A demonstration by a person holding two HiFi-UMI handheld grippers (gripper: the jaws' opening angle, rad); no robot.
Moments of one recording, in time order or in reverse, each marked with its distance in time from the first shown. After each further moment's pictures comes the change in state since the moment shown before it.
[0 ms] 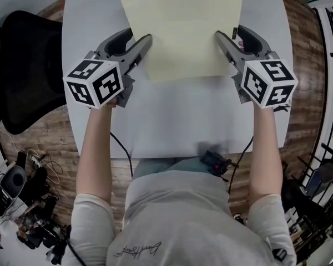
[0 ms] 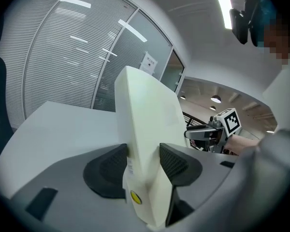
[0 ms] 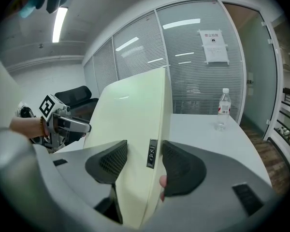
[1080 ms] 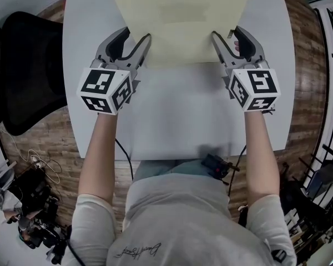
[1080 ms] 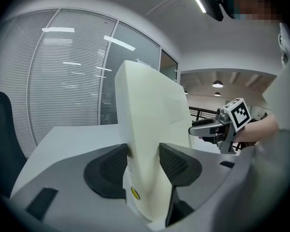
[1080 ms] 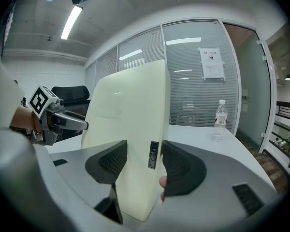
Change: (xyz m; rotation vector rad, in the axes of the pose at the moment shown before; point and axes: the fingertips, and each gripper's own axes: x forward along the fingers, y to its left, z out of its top) left arm -0.001 0.009 0.004 0.225 -0.096 0.136; right arm 0.013 0.004 -0.005 -0.090 -0.164 -0.083
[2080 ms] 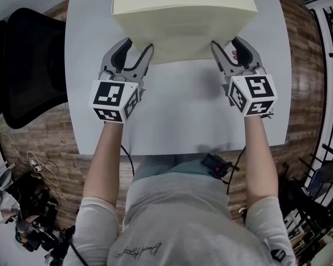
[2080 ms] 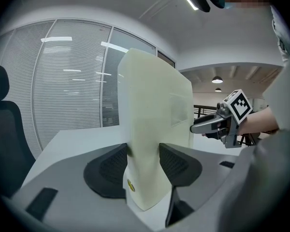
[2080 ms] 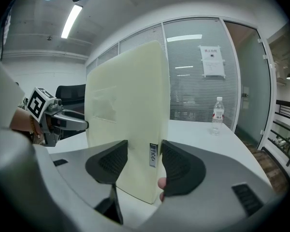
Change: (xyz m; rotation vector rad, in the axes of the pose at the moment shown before) left arm -0.019 -0.024 -0.019 0.057 -0.024 0.047; right arm -0.026 0.009 -0.022 0.003 0.047 0.010
